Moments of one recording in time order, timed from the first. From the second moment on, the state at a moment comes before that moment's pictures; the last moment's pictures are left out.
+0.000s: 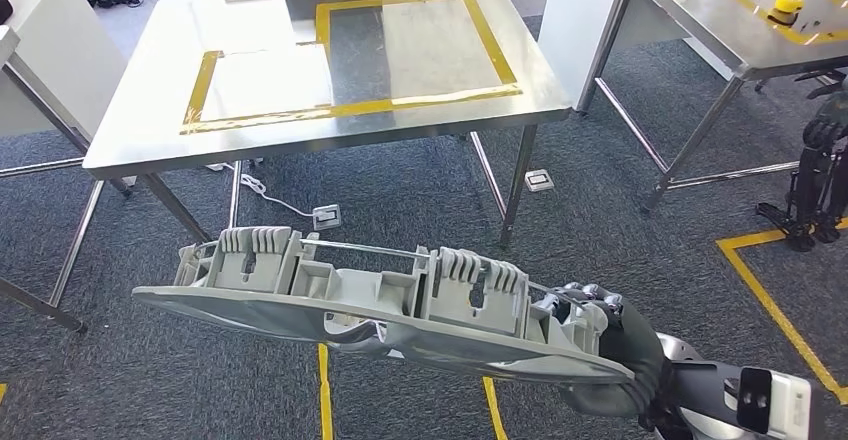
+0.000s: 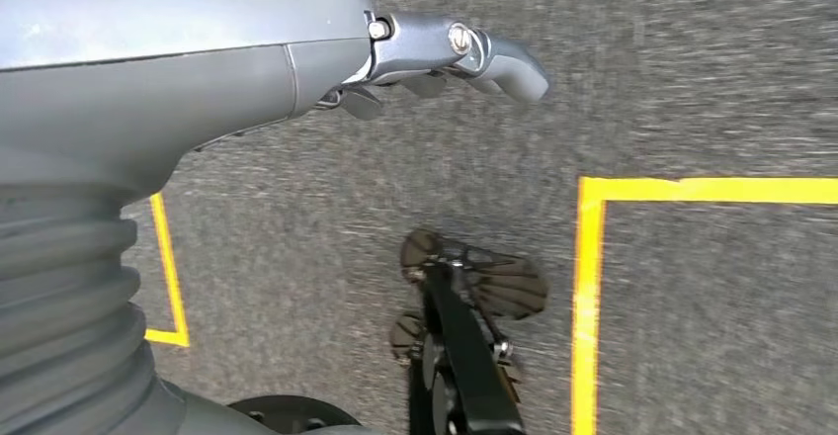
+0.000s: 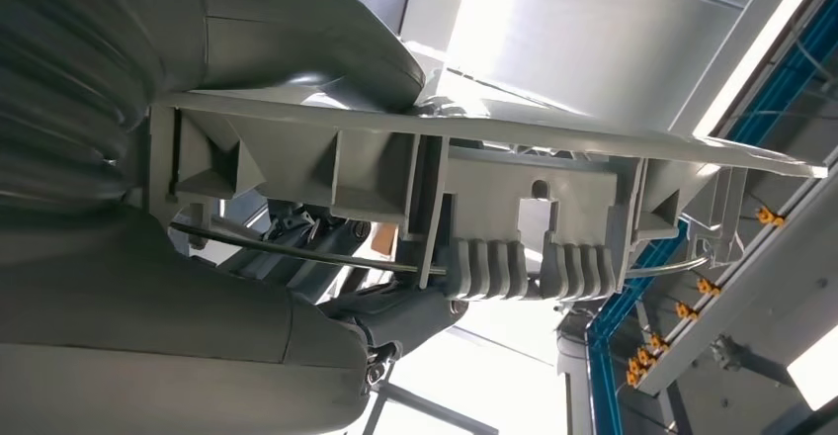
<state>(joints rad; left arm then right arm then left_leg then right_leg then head) -0.06 -0.06 1.20 -0.20 -0.86 -0.11 -0.20 -0.07 -0.23 0.29 -1.92 -0.21 0.61 -0.57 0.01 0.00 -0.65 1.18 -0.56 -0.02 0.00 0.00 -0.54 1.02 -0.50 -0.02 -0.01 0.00</state>
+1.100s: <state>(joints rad) -0.06 -0.06 1.20 -0.20 -0.86 -0.11 -0.20 -0.05 -0.24 0.26 -1.92 -0.16 0.61 -0.56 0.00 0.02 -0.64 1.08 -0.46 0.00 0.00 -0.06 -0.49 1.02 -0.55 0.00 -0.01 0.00</state>
